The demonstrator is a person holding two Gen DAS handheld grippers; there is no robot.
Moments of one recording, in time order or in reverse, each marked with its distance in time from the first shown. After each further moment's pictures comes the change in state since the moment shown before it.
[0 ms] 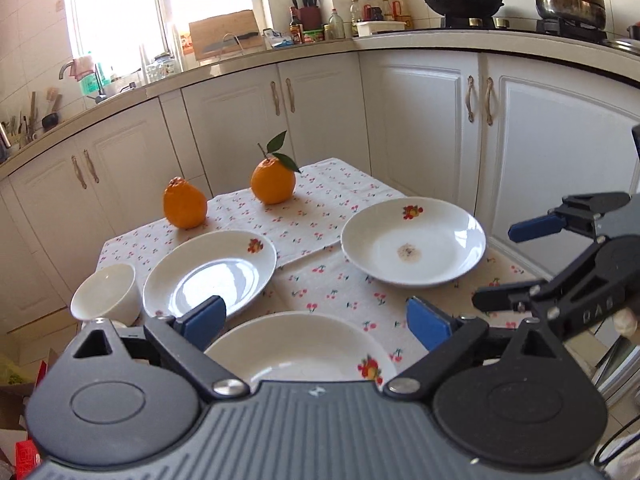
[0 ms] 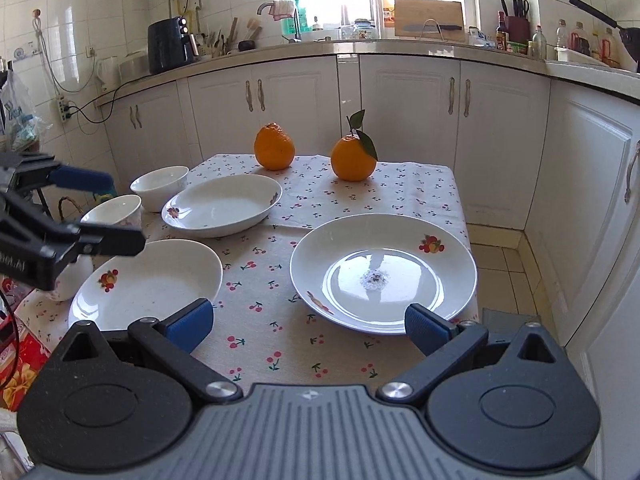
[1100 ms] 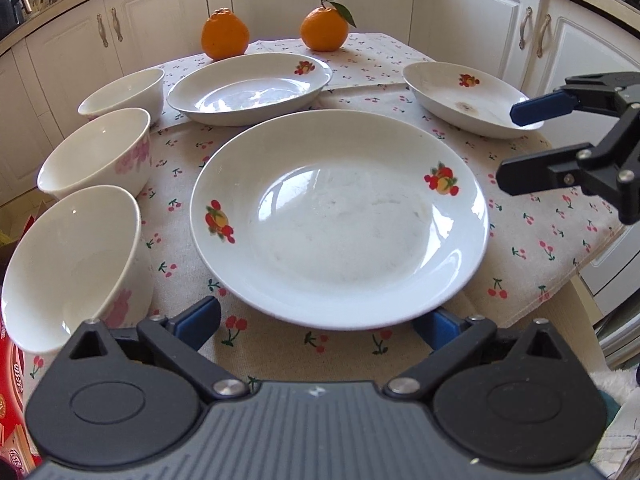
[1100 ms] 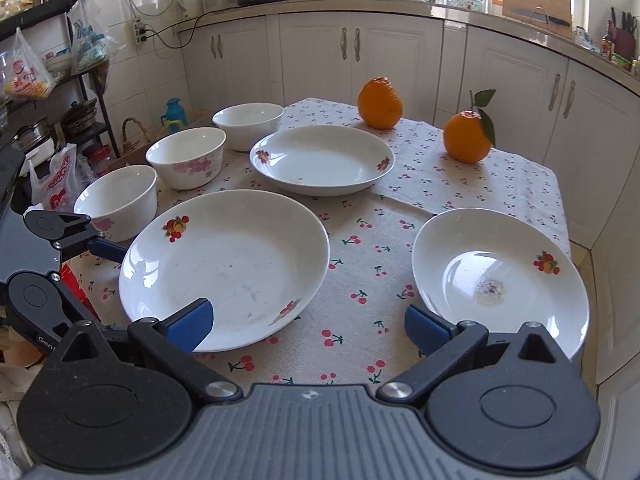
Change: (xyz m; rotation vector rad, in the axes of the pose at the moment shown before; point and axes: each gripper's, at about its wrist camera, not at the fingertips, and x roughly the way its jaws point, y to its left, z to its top) left arm 0.030 0.039 -0.099 -0.189 0.292 -0.014; right arm 0.055 0.061 0.018 -0.221 0.193 0.196
